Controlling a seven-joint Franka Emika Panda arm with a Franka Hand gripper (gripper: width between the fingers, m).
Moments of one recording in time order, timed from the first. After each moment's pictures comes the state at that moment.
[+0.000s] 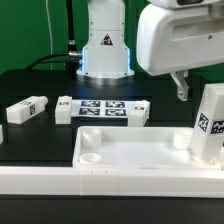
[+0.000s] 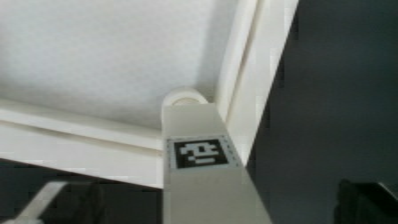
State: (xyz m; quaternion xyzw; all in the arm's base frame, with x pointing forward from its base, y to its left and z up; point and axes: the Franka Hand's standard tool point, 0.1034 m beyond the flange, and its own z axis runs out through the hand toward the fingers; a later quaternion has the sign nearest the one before) arm 0.641 0.101 0.133 -0.99 -0.12 0.06 0.06
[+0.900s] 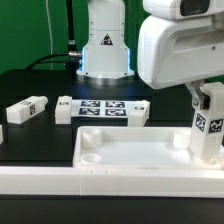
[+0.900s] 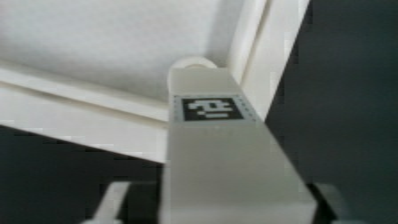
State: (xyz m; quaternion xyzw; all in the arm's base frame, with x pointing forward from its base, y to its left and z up) arm 0.653 0.101 0.118 -0.99 -0.14 0.04 0.06
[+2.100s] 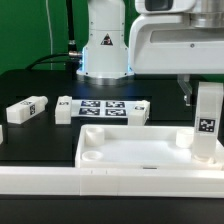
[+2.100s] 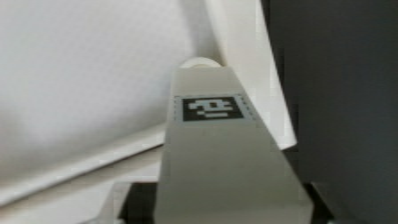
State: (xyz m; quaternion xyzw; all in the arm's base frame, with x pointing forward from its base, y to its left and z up) arm 0.649 0.092 0.118 -0.97 0.24 0.04 0.05
